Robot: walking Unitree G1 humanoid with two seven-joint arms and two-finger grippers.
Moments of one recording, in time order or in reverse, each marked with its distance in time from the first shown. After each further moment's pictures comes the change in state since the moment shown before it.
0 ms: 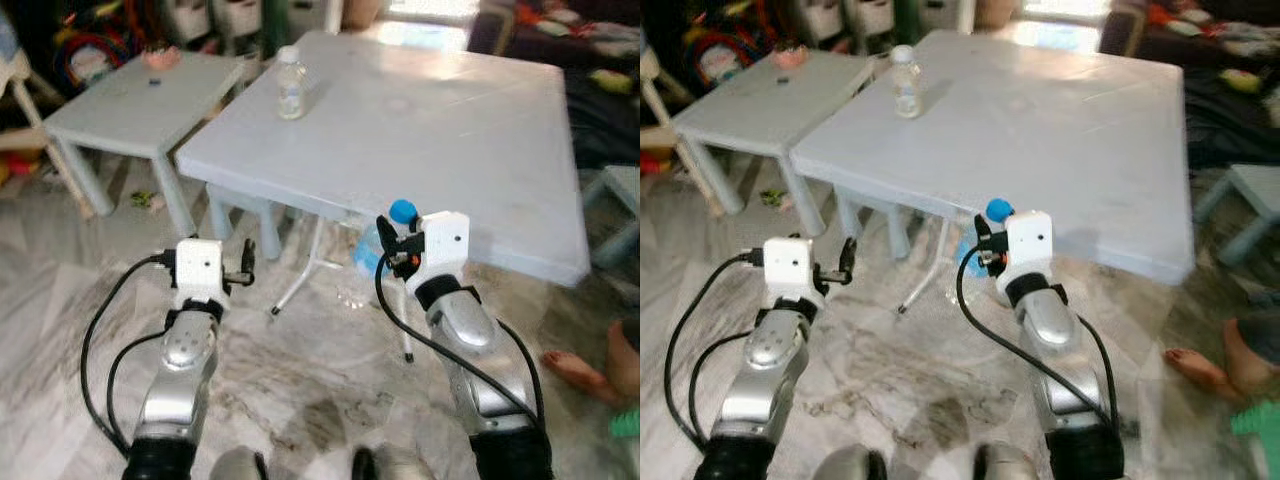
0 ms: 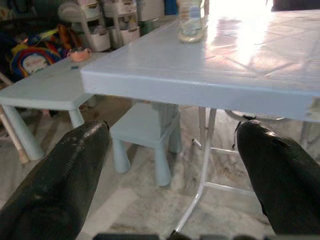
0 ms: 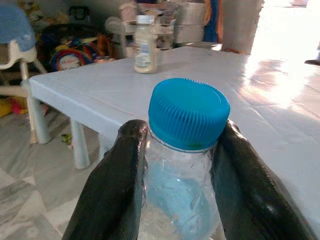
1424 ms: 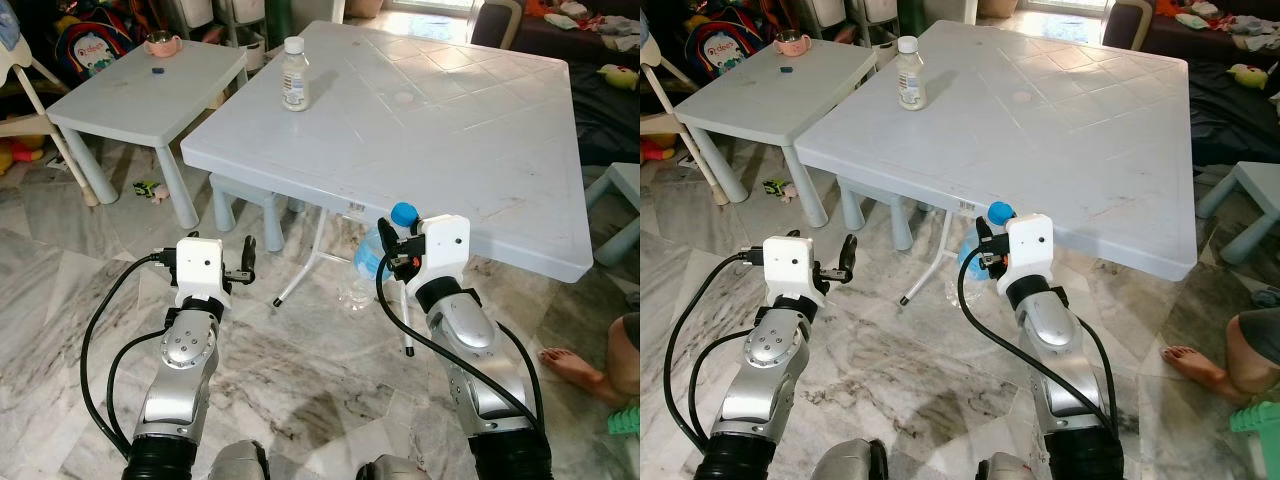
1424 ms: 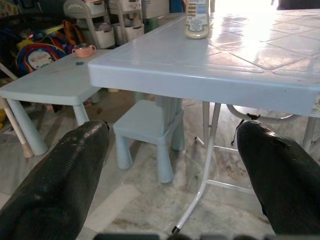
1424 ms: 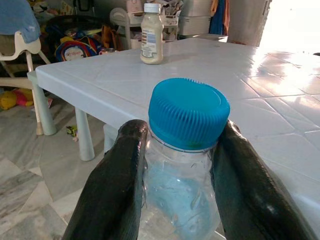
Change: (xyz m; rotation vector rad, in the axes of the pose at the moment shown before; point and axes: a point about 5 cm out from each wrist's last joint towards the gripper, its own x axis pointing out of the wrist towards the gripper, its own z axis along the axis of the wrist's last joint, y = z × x) left arm -0.002 -0.002 0.000 -0.004 -0.007 -0.003; right arm -0.001 -0.002 -0.001 -0.004 0.006 -0.005
